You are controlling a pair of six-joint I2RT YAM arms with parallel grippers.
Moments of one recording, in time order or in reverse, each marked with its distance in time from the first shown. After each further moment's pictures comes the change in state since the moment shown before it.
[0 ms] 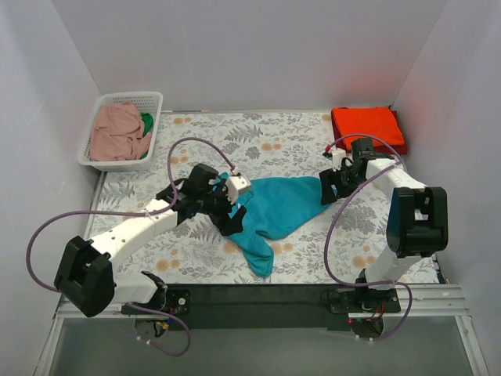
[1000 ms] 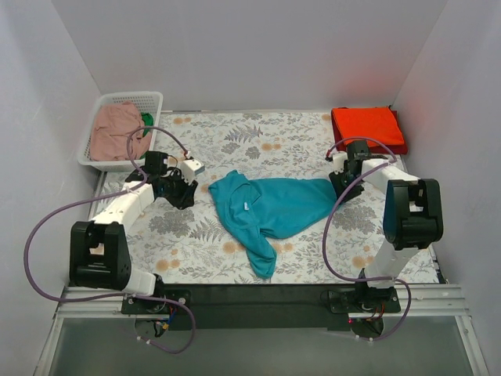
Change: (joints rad) left arm 0.483 0.158 -0.005 0.002 -0.047 0.333; right arm 0.014 0.105 0.010 0.098 0.323 0.026
